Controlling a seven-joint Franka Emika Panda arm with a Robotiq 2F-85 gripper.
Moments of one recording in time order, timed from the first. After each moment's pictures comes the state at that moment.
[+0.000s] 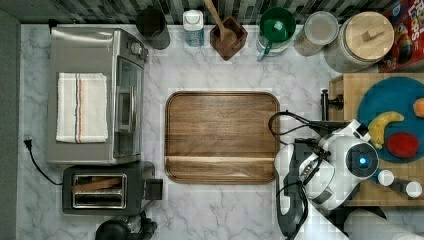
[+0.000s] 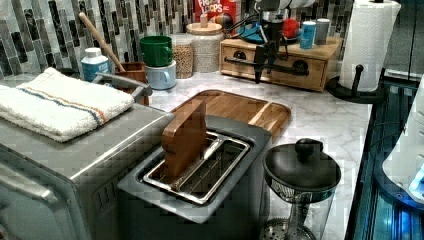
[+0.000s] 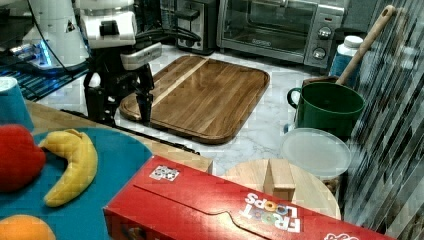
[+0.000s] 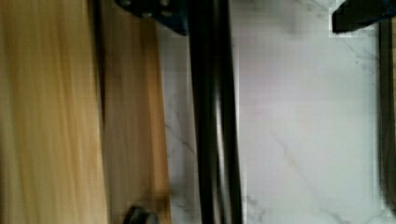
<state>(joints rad) -0.32 0.25 -0.22 -2.34 0.09 1.13 -1.34</state>
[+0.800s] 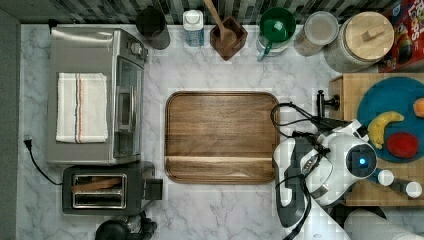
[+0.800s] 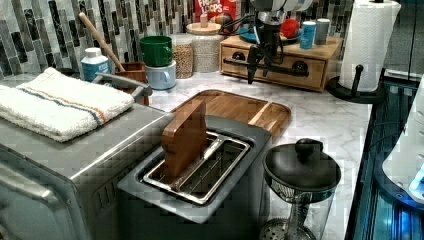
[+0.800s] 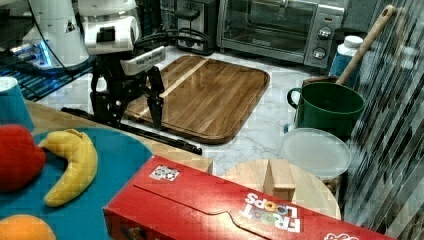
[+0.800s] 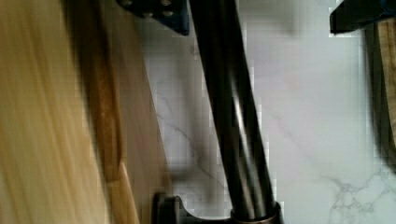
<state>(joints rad) -0.34 0.28 -0.17 -2.33 0.22 1.17 -1.30</state>
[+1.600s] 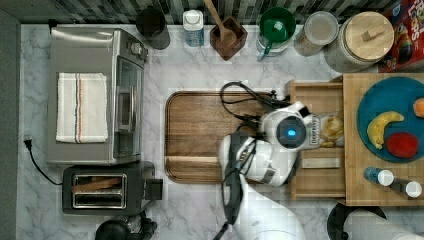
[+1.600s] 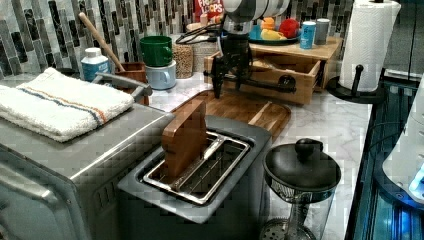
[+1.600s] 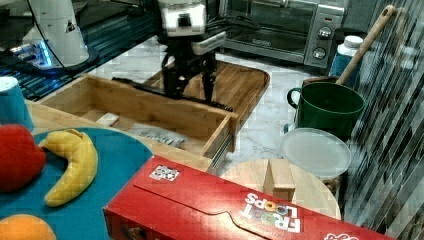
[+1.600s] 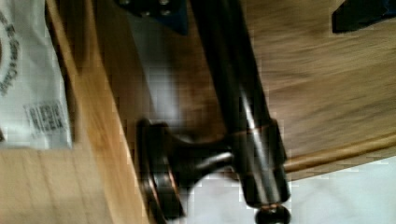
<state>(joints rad) -0.11 0.28 -0.09 -2.34 0.11 1.15 -0.84</state>
